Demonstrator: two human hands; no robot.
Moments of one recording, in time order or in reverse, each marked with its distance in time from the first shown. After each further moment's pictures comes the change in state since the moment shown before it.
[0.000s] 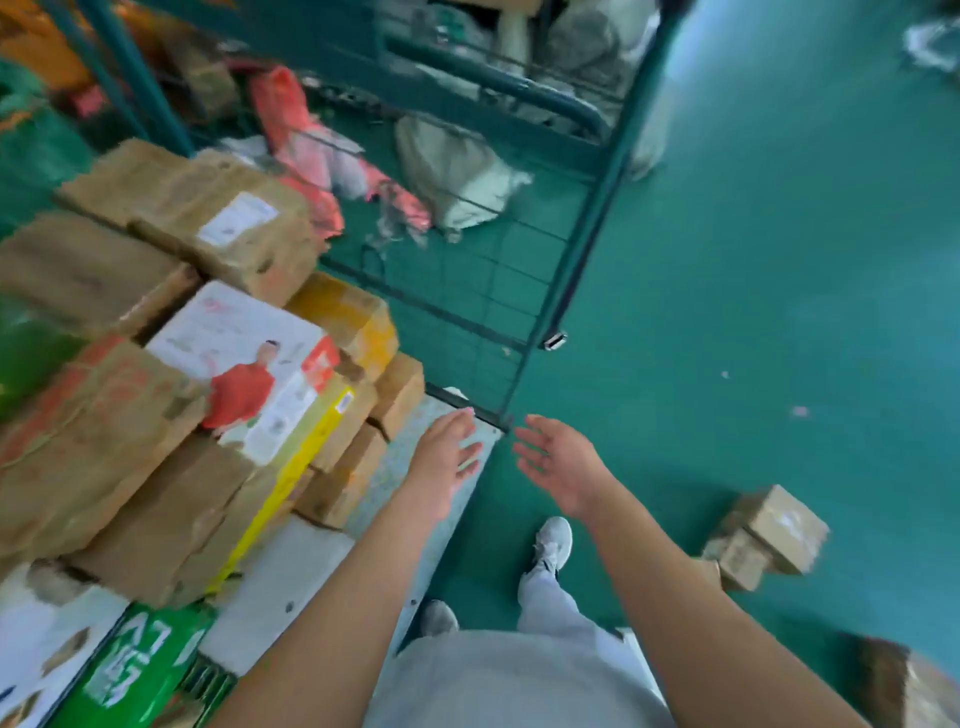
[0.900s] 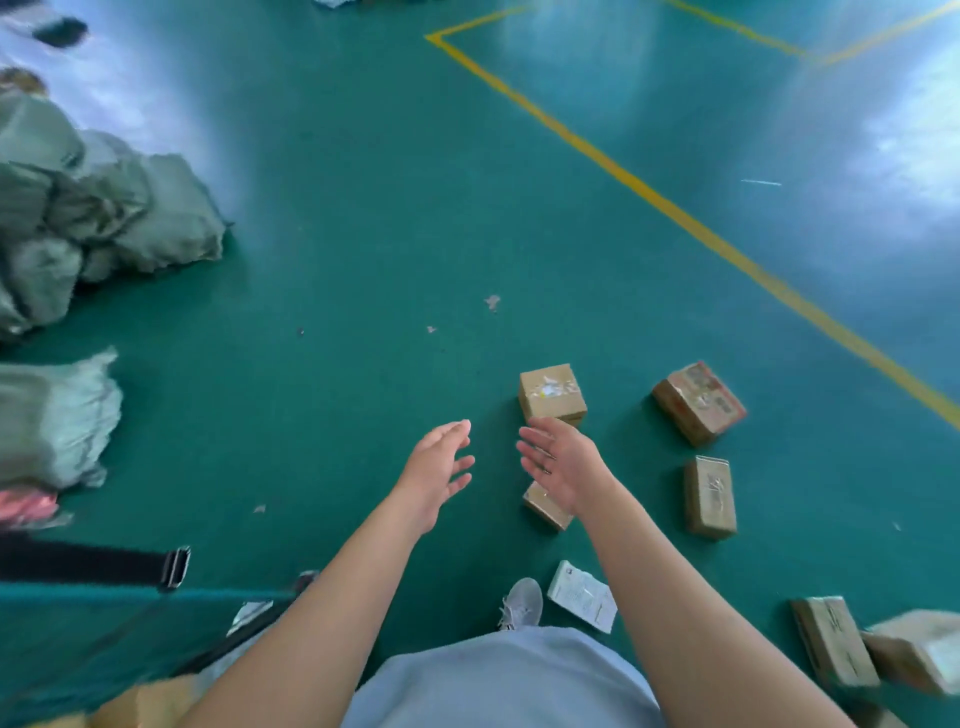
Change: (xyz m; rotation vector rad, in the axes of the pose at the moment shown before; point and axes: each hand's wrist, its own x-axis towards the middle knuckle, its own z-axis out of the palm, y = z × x) left_hand -0.008 -0.154 0.481 0.959 -0.661 -0.042; right_hand -0.071 -0.024 -0.469 0.971 0.553 -0.217
